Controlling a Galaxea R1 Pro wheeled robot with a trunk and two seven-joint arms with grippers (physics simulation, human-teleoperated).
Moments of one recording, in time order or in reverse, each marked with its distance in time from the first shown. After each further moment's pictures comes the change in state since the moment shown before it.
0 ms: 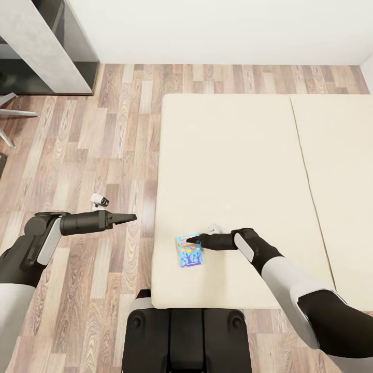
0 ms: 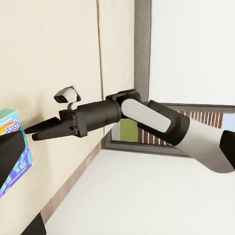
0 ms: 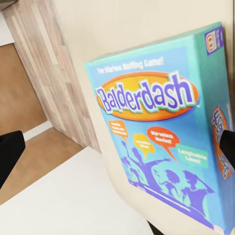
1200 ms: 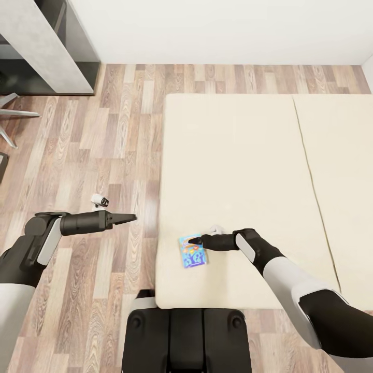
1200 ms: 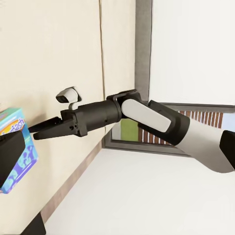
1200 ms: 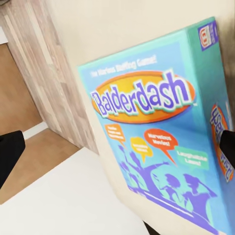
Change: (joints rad) left arm 0.000 0.000 0.000 0.005 0.000 0.000 0.001; right arm 0.000 -0.010 0.007 0.007 0.000 -0.004 -0.012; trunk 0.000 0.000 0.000
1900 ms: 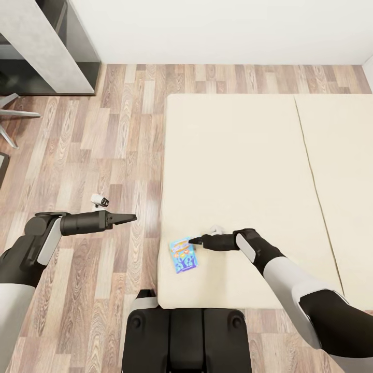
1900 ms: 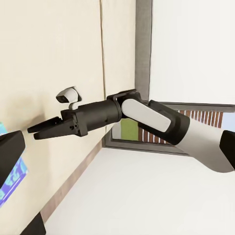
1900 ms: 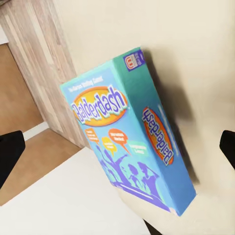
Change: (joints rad) left arm 0.000 0.000 -0.001 0.000 0.000 0.000 0.000; right arm 0.000 -0.002 0.001 0.000 -0.001 0.006 0.002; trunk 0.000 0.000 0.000
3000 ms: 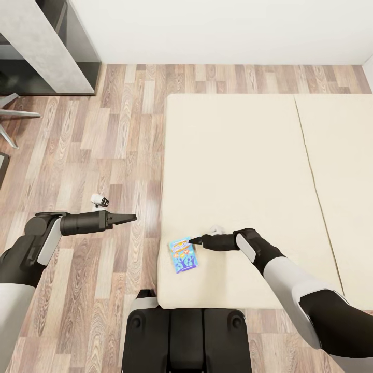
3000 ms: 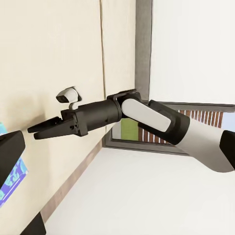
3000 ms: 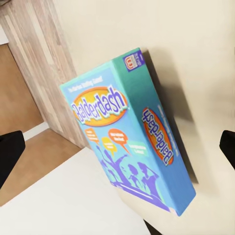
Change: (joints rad) left arm 0.000 0.000 0.000 0.000 0.000 -0.001 0.000; right arm 0.000 0.000 -0.001 0.000 0.000 0.000 0.000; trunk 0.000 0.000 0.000
